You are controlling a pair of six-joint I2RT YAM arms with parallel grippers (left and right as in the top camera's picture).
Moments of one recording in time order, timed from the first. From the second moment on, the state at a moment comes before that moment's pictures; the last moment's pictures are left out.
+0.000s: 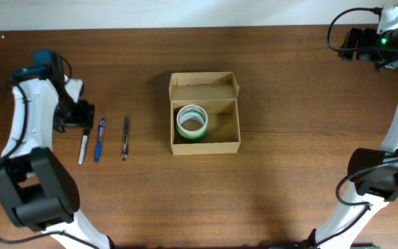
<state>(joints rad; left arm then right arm) 0.24 1.93 1.57 -1.17 -0.12 0.24 -0.30 2.11 2.52 -1.56 -0.14 -0.05</state>
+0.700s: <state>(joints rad) 0.24 2.05 1.48 -1.06 -0.12 0.24 -0.30 2.11 2.52 -1.56 -0.14 -0.05</state>
